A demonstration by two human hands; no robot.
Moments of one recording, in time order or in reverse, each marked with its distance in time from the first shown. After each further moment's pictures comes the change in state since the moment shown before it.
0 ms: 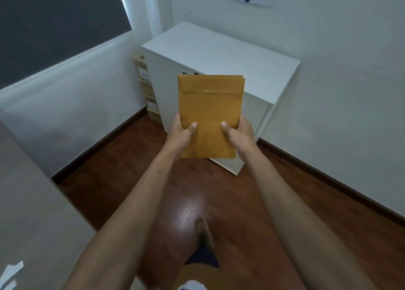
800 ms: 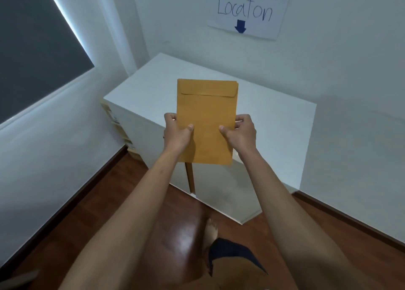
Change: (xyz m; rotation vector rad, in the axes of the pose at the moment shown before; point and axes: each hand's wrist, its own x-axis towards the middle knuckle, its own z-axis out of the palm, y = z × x) left_hand 0.408 0.026 0.064 0.190 0.118 -0.072; right_hand 0.378 -0.054 0.023 -0.199 0.236 0.019
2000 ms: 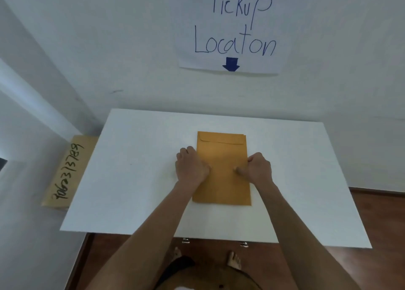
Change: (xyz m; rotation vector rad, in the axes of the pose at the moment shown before) left_hand 0.281 0.019 0.081 0.873 -0.509 0.317; right_hand 0.204 0.006 0.091 -0.466 0.213 0.492
